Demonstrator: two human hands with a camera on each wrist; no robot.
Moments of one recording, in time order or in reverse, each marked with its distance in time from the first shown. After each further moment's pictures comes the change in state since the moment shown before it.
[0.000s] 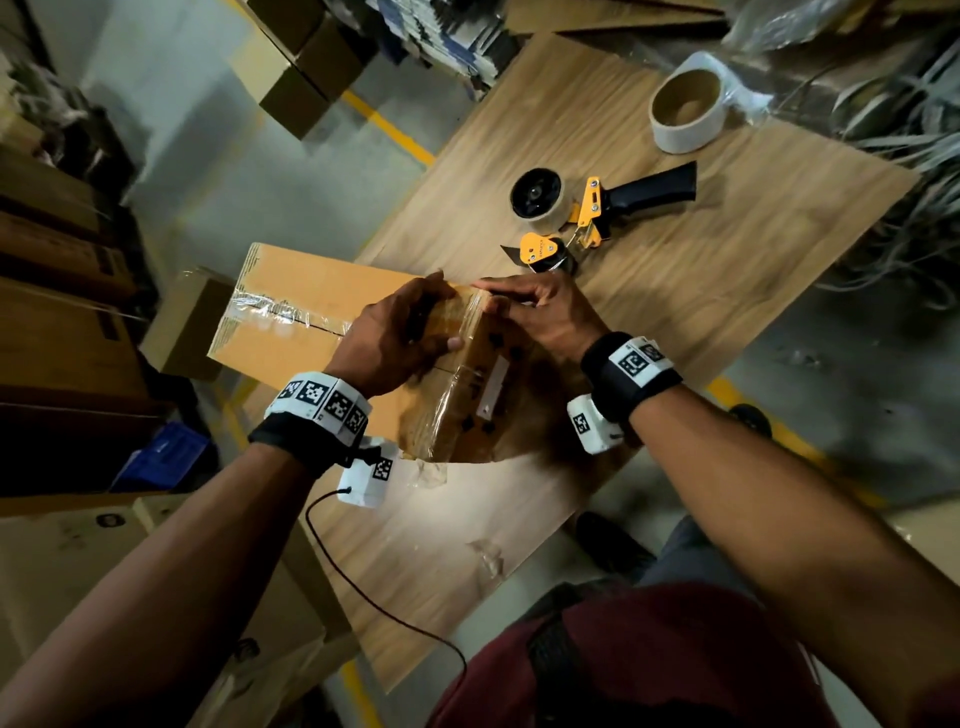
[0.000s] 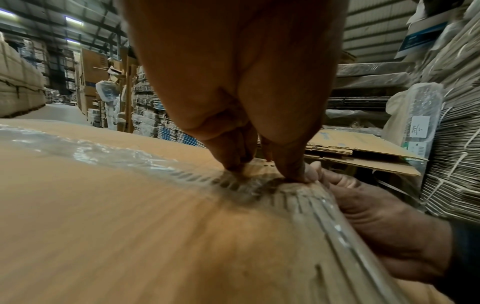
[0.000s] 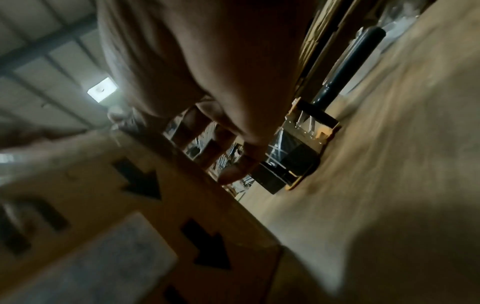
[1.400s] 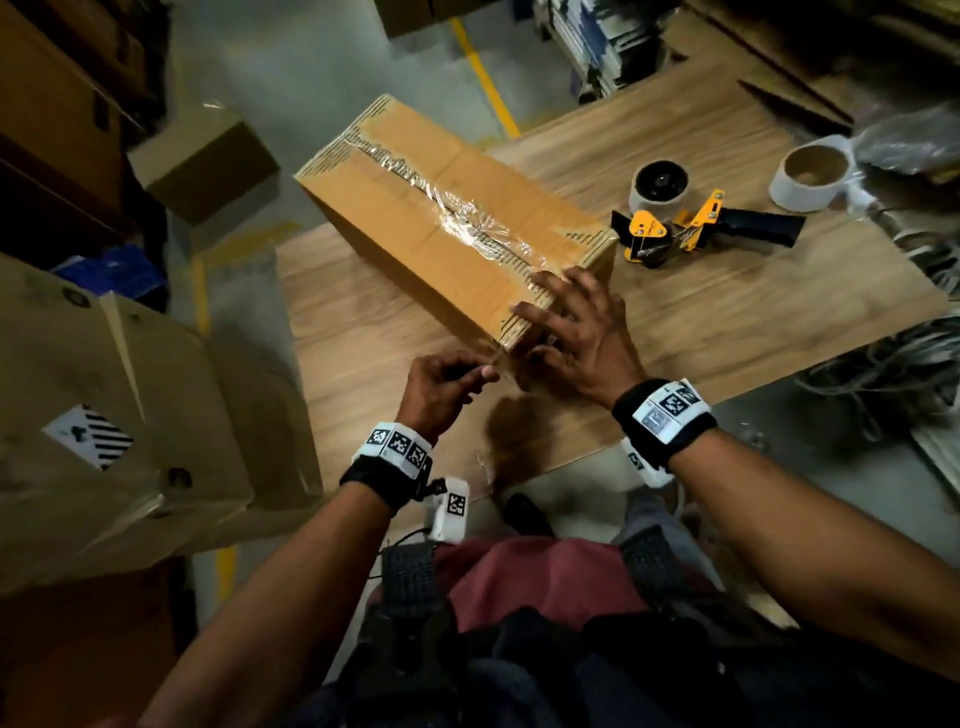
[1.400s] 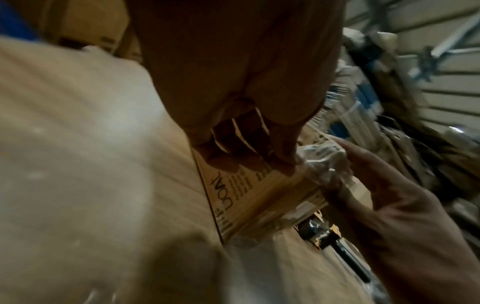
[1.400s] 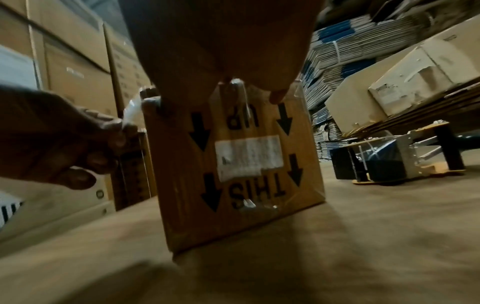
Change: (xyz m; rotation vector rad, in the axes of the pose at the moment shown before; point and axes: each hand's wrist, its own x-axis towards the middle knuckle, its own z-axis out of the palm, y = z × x) left_hand -0.168 -0.060 0.127 -0.822 0.445 -0.286; right_hand -0.083 -0.005 0.069 -1.177 -0.297 -0.492
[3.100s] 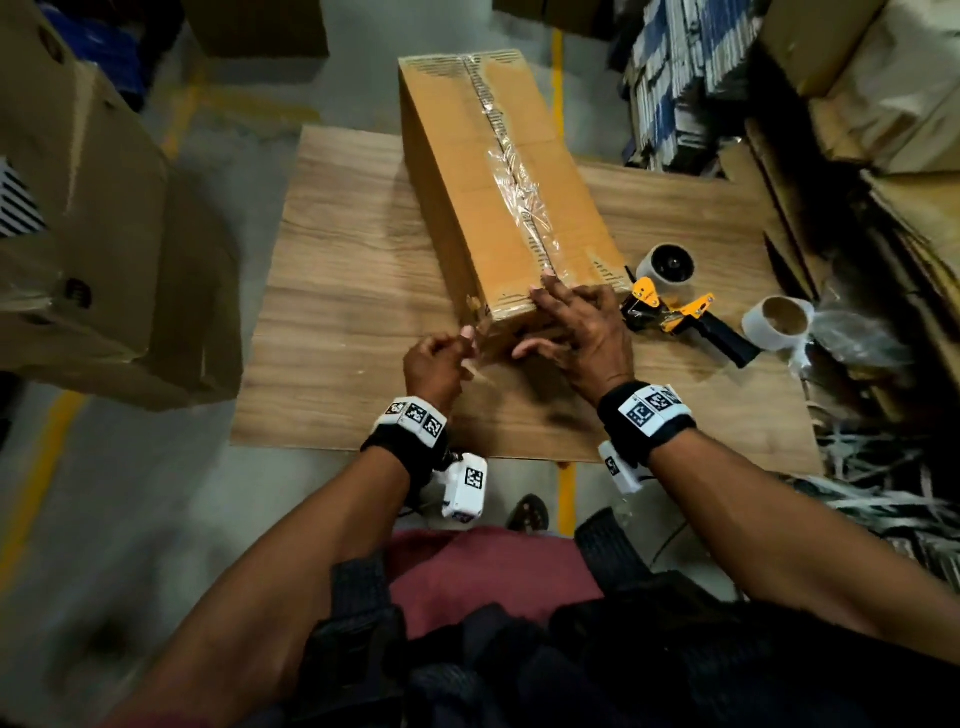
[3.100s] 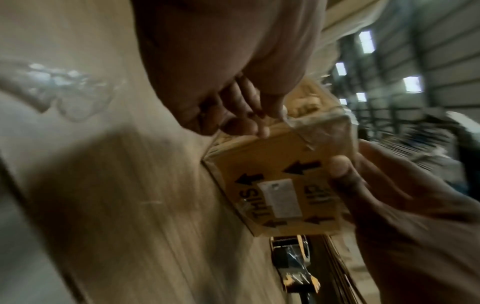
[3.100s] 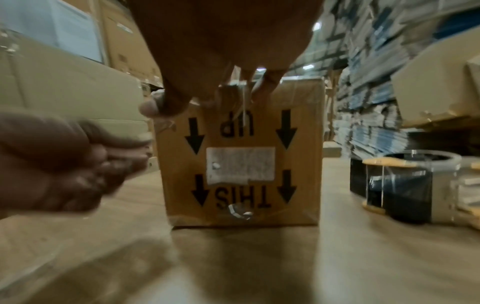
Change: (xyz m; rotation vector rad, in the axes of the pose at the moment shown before) left_hand 0.000 -0.022 0.089 -0.762 0.657 -0.307; right_hand 0.028 0.020 -0.037 0.022 -0.026 -0.231
